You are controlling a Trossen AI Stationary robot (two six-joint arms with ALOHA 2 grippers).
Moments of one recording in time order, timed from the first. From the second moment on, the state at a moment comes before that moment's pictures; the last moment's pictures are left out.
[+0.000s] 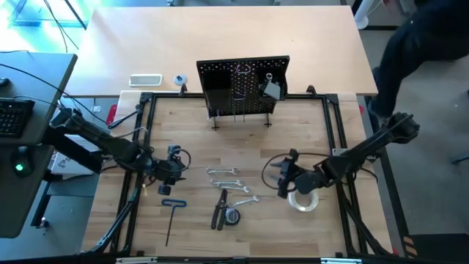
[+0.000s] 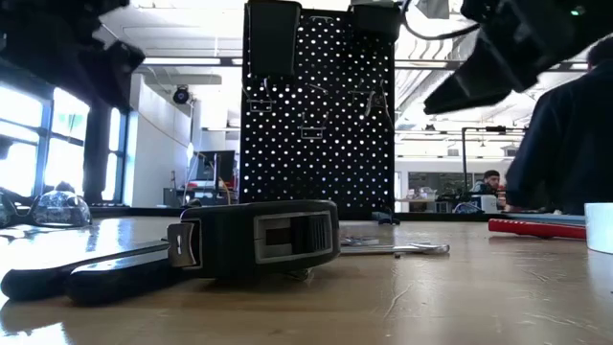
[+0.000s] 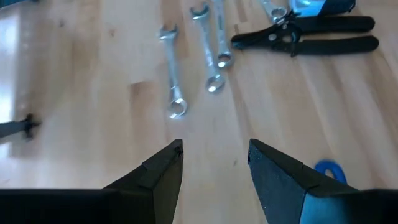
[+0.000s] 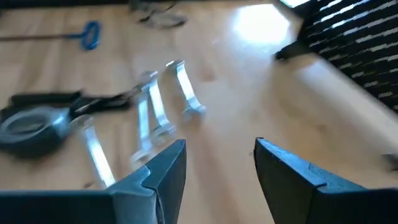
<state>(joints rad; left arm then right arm) -0.45 0.95 0.64 -0.61 -0.32 -0.12 0.50 1.30 0.59 0.03 0.71 0.42</state>
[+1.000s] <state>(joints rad) -0.09 1.56 0.50 0.17 -0.09 0.20 0.50 1.64 0.59 0.49 0.62 0.44</state>
